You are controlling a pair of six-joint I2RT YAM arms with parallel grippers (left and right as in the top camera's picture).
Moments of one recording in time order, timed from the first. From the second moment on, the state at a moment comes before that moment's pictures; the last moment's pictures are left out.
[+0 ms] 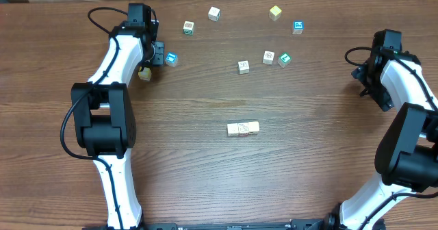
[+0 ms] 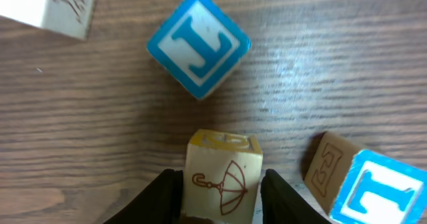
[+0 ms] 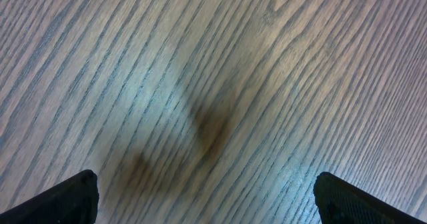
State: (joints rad) left arm -0.05 2.29 1.82 -0.72 -0.08 0.03; right arm -0.27 1.96 1.40 -0.76 0.38 0.74
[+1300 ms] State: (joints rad) left arm -0.05 2.18 1.79 -0.70 -0.08 0.00; right arm -0.27 1.96 1.40 -0.76 0.38 0.74
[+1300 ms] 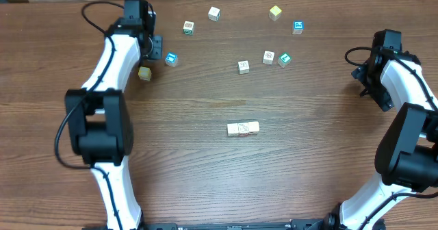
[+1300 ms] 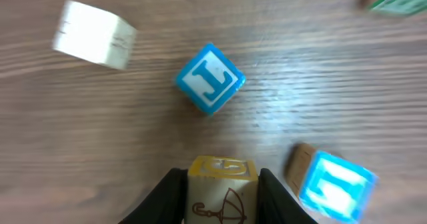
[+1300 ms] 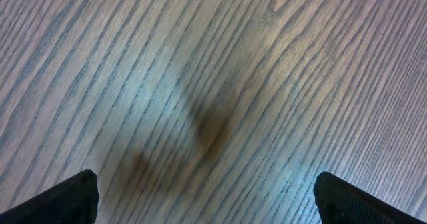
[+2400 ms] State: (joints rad) left arm -0.44 1.87 1.65 -1.06 -0.06 -0.58; right arm -0.27 1.96 1.40 -0.76 0.38 0.74
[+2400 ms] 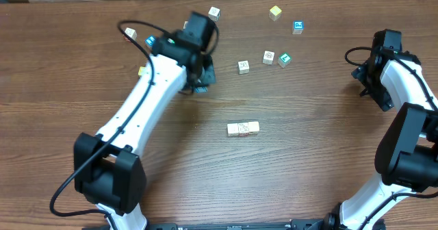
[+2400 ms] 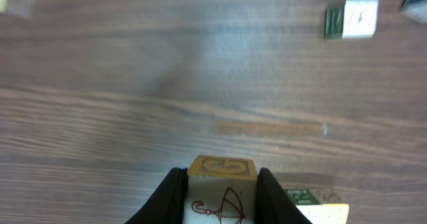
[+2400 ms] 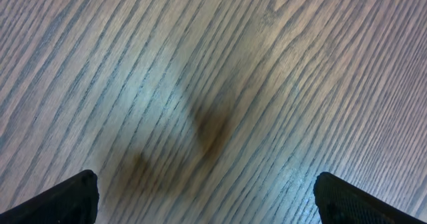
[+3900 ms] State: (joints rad) left arm -0.56 1.87 1.28 -0.80 -0.02 -0.73; right arm -0.27 1.96 1.40 -0.76 0.38 0.74
